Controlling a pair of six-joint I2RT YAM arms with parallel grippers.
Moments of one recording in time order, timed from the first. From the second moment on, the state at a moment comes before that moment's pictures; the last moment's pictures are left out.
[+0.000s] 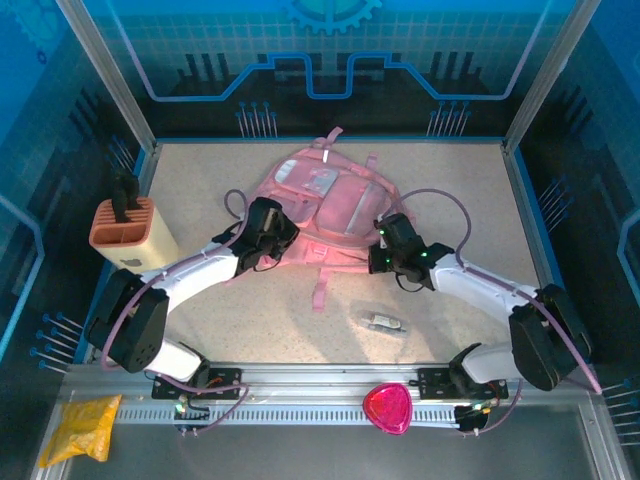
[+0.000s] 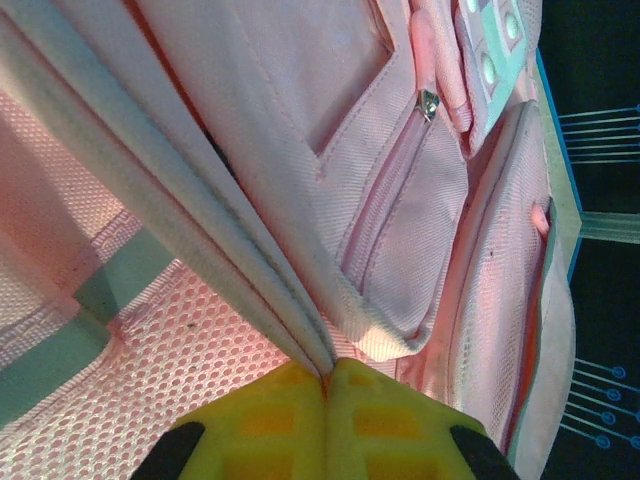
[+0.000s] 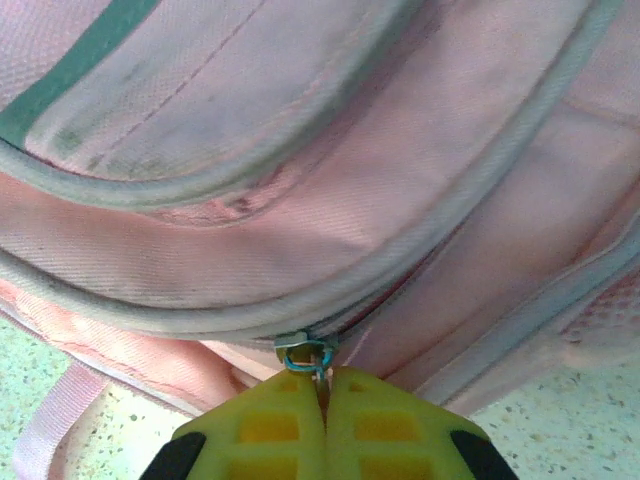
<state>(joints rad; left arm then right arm) -0.46 1.48 0.85 -0.10 0.02 -1.28 0.57 1.34 0.77 -0.33 0.06 0.41</state>
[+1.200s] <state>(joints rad) -0.68 1.54 0.73 0.14 -0.01 -1.45 0.81 1.47 0.80 -0.26 -0.05 0.51</state>
